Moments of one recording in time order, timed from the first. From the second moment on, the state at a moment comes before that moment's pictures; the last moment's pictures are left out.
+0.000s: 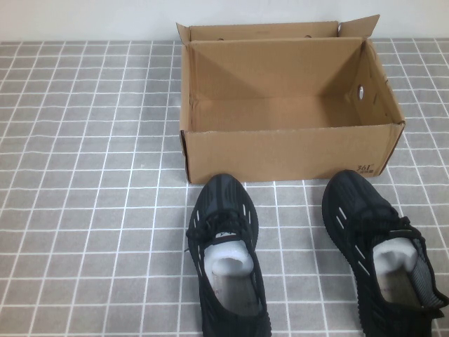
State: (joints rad) right arm -0.18 -0.01 0.03 -0.05 0.40 0.04; left arm -0.09 -0.01 0.03 0.11 0.38 -0.24
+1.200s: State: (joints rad) right arm -0.18 -0.01 0.03 -0.09 0.28 0.04; left arm -0.09 -0.01 0.03 0.11 0.38 -0.24
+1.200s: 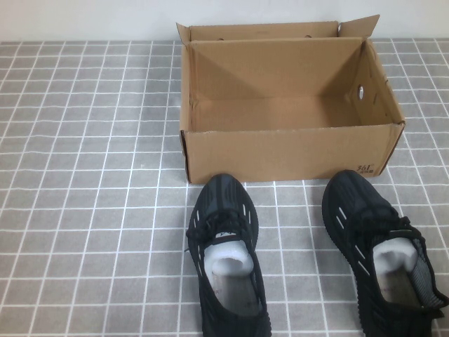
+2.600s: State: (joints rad) right arm -0.18 0.17 -0.56 -0.08 0.27 0.31; left arm -0.09 -0.01 0.03 0.11 0.38 -0.24
